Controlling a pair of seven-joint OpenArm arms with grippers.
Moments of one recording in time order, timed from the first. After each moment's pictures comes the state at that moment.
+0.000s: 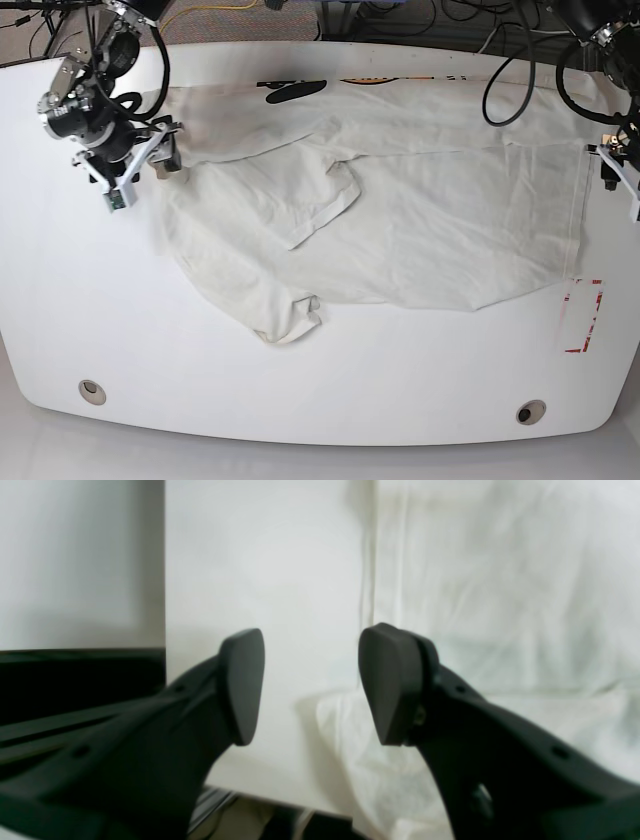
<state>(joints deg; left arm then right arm) 6.3 -19.1 -42.3 105.9 -11.2 -41.9 66.4 -10.2 5.5 31.8 111.7 27.8 39.7 -78.3</state>
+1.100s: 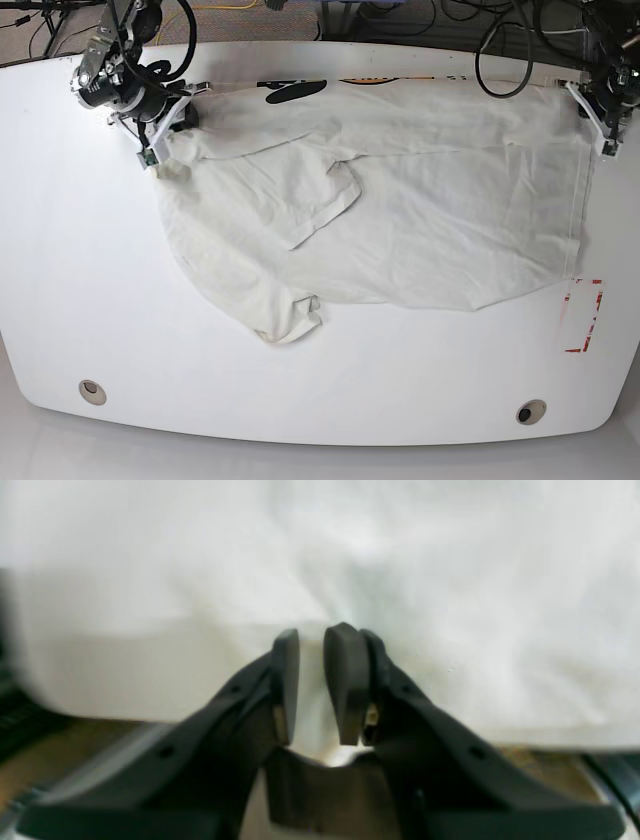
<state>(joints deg) 19.3 -16.2 -41.8 98.9 -11.1 -42.1 64.6 -18.8 4.9 28.8 103.6 25.3 39.9 -70.9</state>
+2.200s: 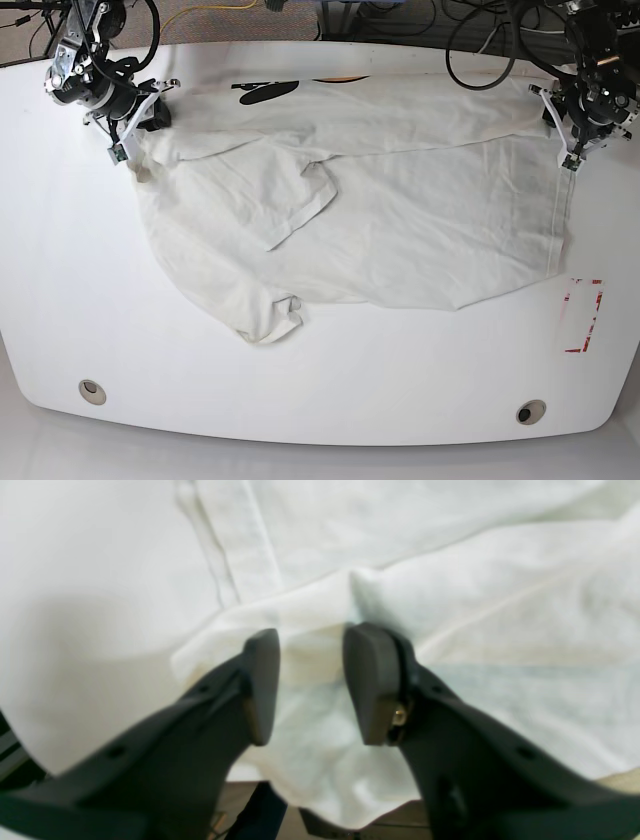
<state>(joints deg) 16.9 -16.5 -30.6 100.4 -5.3 -42.1 64.2 -22.1 15.0 28.8 95.6 28.8 40.5 -60.4</state>
